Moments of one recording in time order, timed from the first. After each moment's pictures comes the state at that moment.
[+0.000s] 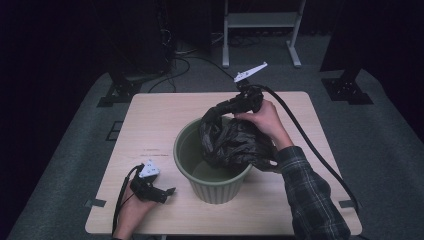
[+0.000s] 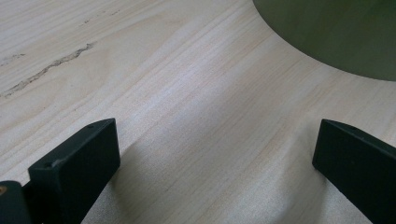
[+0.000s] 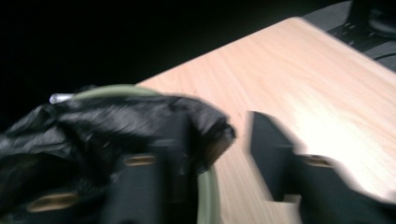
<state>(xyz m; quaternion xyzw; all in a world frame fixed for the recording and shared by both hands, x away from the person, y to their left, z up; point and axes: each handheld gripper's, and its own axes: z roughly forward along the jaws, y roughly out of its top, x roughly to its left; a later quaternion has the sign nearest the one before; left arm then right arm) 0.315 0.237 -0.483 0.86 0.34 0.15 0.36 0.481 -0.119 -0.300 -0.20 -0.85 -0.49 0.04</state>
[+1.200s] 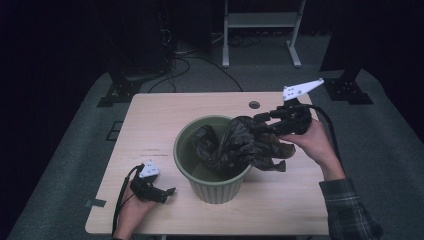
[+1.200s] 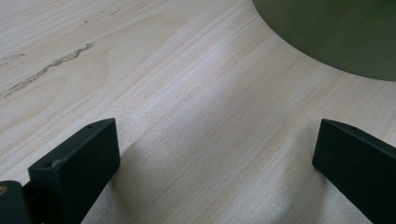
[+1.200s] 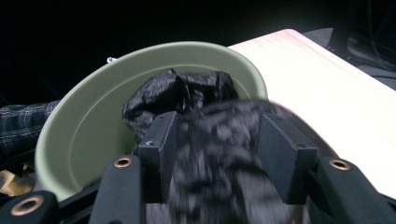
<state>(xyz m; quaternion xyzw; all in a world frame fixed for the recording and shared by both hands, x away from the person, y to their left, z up) 0.315 0.236 -0.483 0.86 0.34 0.15 0.36 0.389 -0.220 -0.283 -0.19 -0.83 -0.52 0.00</state>
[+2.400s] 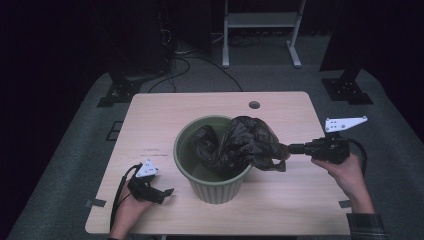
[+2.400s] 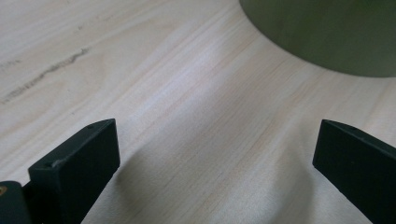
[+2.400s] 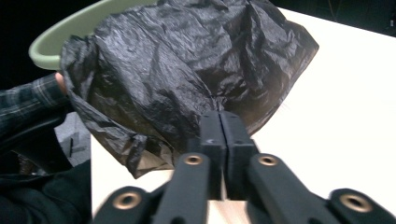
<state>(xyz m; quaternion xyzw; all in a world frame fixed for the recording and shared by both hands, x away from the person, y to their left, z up) 0.313 0.246 -0.474 0.85 0.32 0.13 0.38 0.345 -0.316 -0.354 -0.26 -0.80 -0.54 -0.01</state>
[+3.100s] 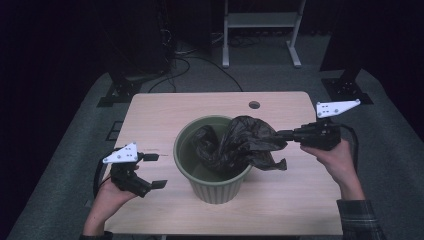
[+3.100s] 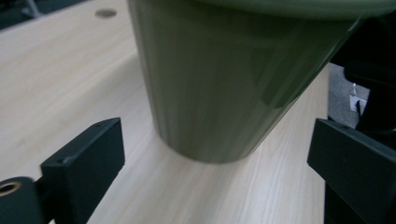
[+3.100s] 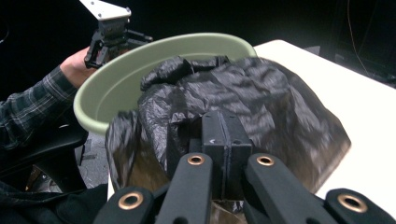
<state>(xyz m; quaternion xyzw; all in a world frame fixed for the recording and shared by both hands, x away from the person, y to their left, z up) 0.303 0.251 -0.364 0.84 0.19 0.07 0.51 0.355 -0.277 -0.307 -0.20 -0.80 -0.57 -0.01</state>
